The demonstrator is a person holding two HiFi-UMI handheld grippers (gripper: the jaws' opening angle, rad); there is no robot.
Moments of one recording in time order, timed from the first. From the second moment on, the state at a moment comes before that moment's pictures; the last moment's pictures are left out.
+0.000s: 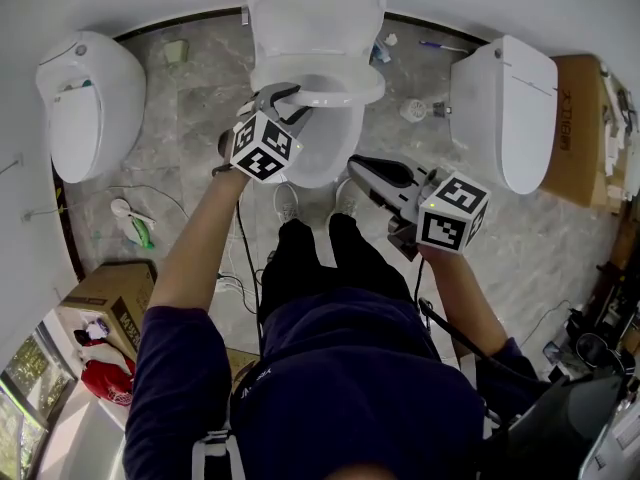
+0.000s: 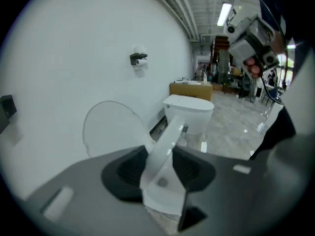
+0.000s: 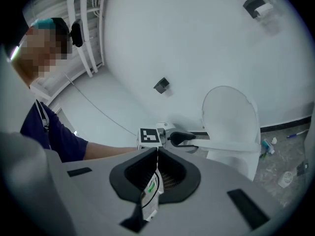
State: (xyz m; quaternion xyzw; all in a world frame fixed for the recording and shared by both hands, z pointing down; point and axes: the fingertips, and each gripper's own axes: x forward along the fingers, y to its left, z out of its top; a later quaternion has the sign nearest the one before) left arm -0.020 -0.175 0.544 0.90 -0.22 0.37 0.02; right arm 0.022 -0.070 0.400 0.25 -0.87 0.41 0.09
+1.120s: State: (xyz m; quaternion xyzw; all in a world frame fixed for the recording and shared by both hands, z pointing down) left arm -0.029 -0.057 0.619 0.88 -0.17 0.45 0.06; right arm 0.034 -0.013 0.448 0.23 -0.84 0.46 0.16
